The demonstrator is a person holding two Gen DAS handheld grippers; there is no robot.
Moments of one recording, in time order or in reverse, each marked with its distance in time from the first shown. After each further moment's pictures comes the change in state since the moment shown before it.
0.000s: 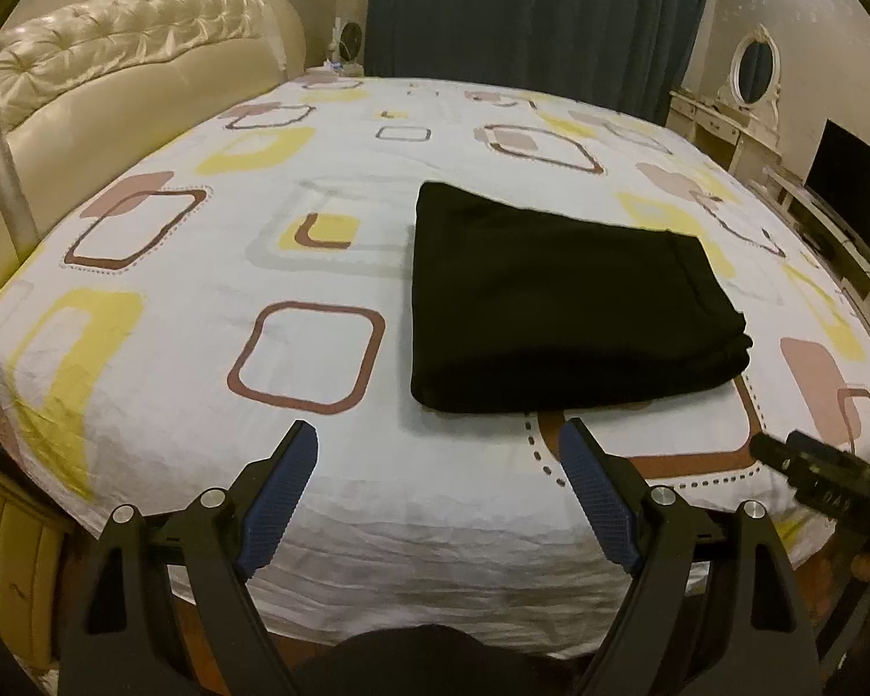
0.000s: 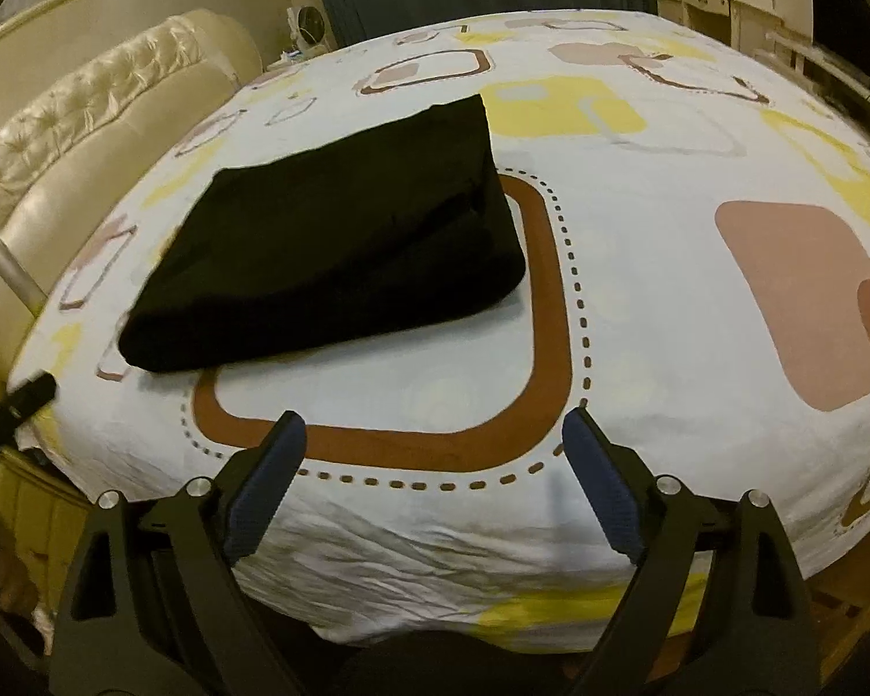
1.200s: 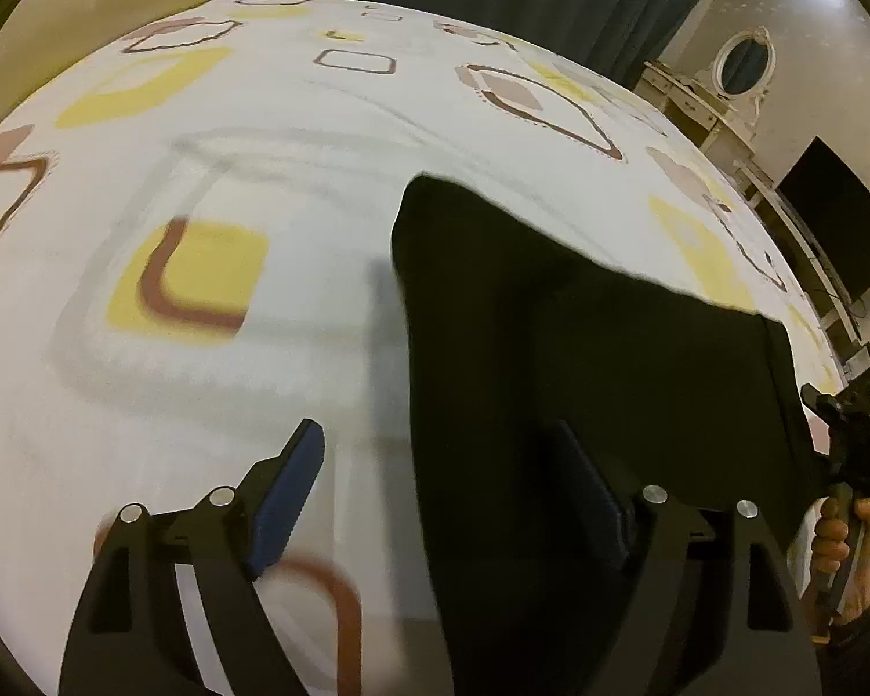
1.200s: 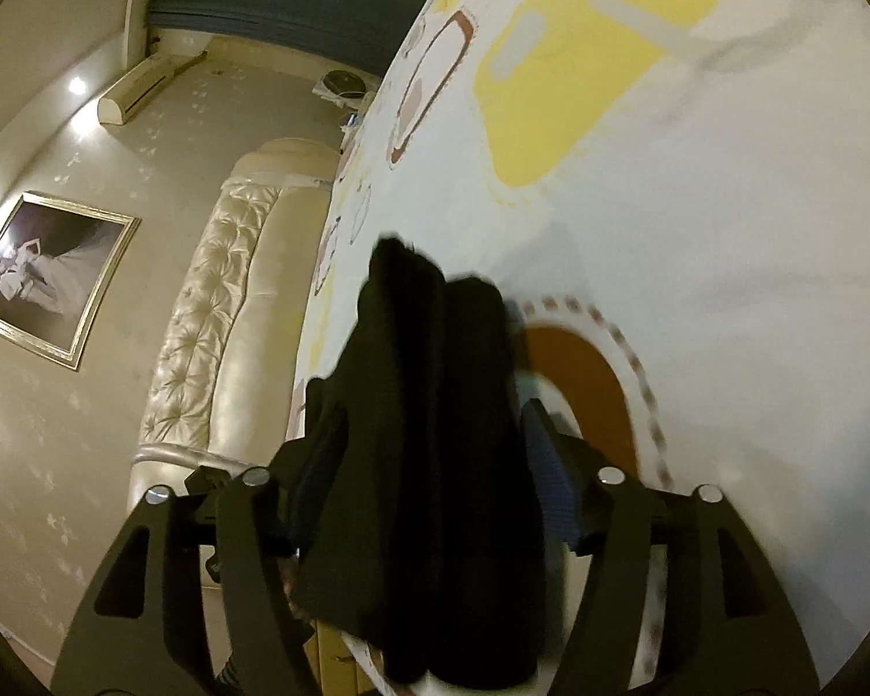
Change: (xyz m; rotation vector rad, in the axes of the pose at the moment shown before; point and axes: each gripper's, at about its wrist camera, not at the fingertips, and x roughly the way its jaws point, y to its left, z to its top) left arm 0.176 0.047 0.100 -0.050 0.196 -0.229; right arm 0.134 -0.118 0.117 0.541 0.086 0.684
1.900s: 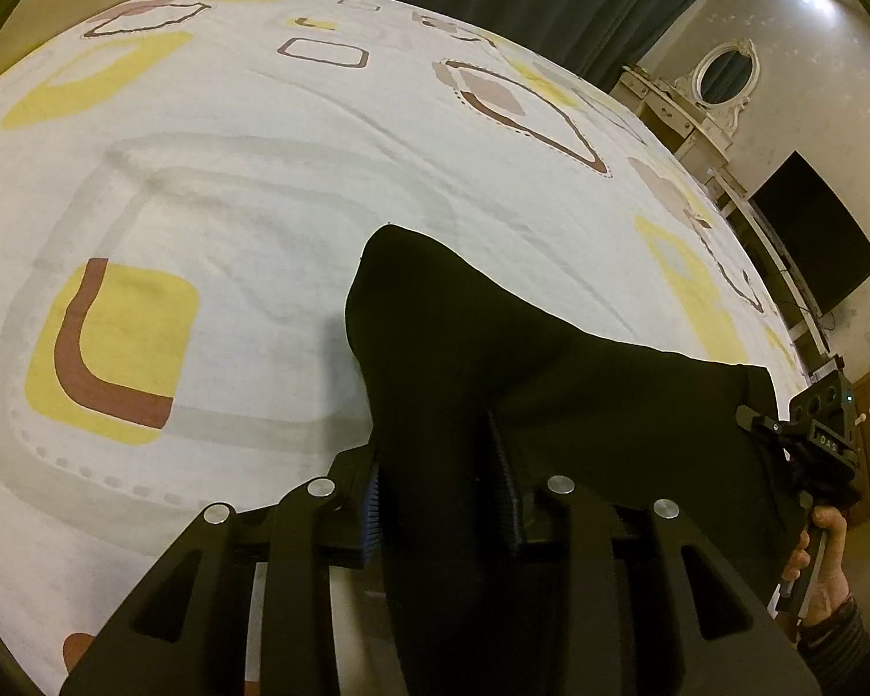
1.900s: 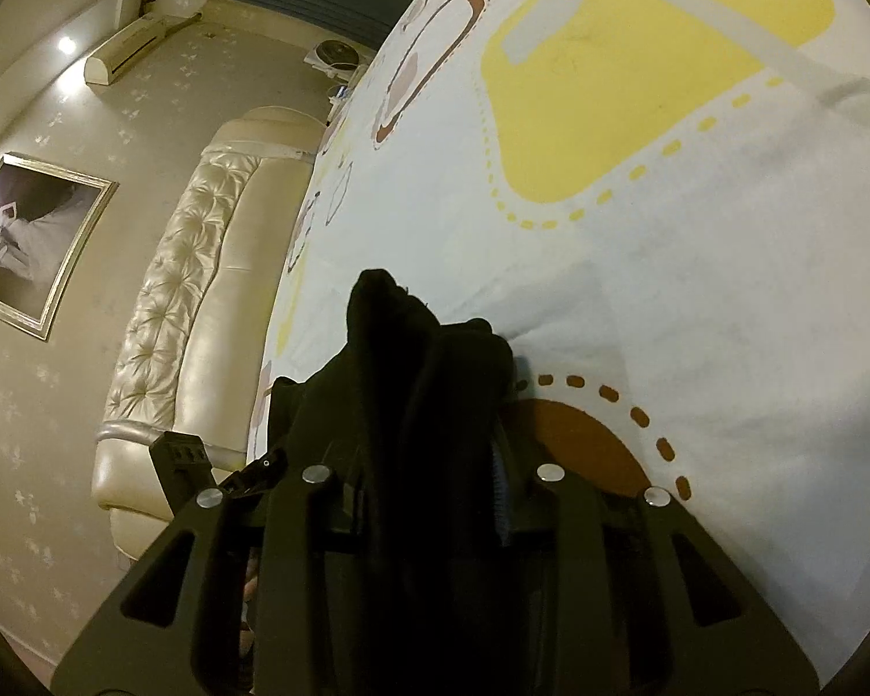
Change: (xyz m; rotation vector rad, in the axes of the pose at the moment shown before) left arm 0.043 0.005 0.045 -0.016 0.021 -0.126; right arm 0.051 0.006 0.033 -0.065 0.059 -0.060
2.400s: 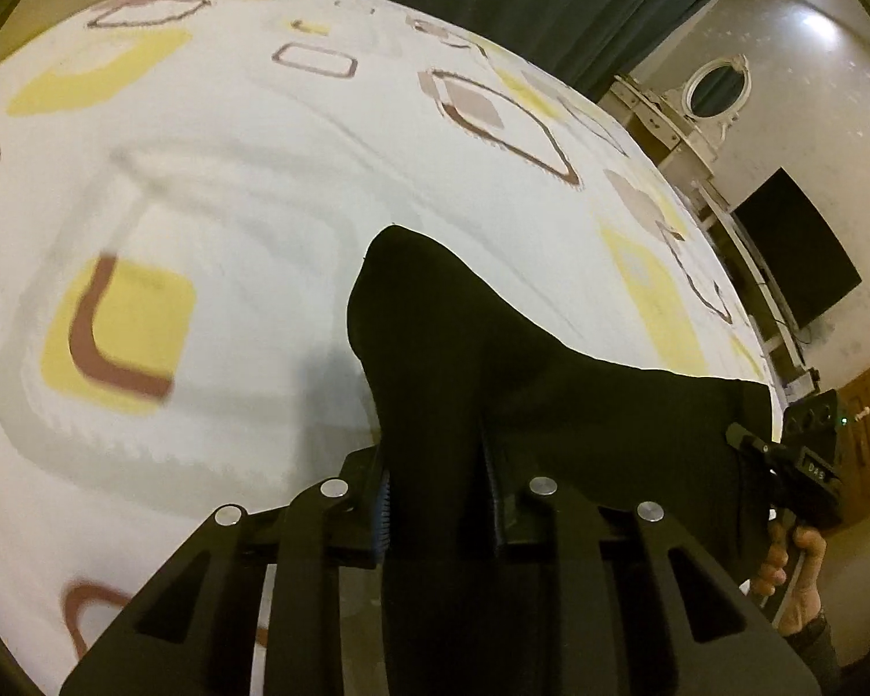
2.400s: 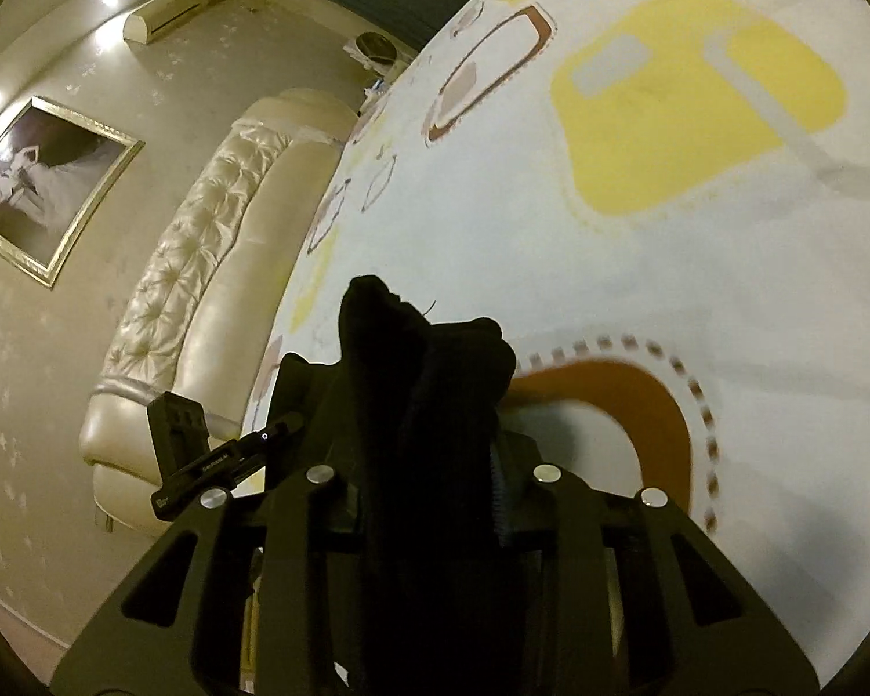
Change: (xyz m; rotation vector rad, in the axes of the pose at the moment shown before) left arm -0.028 -0.011 0.003 -0.032 -0.001 -0.047; right arm -0.027 0.047 -0.016 -0.129 -0.012 -0.008
